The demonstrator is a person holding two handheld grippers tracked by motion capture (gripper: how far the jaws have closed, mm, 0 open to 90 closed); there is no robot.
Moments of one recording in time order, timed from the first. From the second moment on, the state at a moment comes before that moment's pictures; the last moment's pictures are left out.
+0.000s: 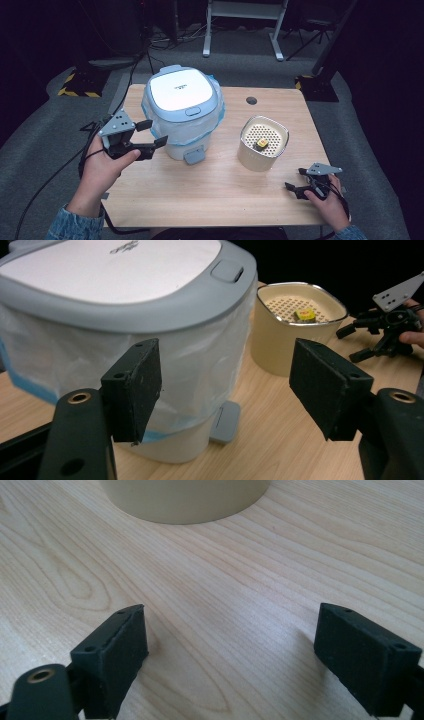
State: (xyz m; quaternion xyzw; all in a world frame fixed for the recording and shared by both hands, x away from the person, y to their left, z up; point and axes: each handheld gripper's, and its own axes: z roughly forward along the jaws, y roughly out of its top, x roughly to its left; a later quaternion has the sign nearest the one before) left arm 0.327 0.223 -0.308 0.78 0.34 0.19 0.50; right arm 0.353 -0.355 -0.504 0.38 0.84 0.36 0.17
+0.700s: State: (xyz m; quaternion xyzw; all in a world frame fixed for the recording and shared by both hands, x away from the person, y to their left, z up) left arm 0.310 0.252 -0.378 0.76 0.38 0.20 0.48; right arm 0.353 -0.355 -0.504 0.37 0.84 0.37 0.17
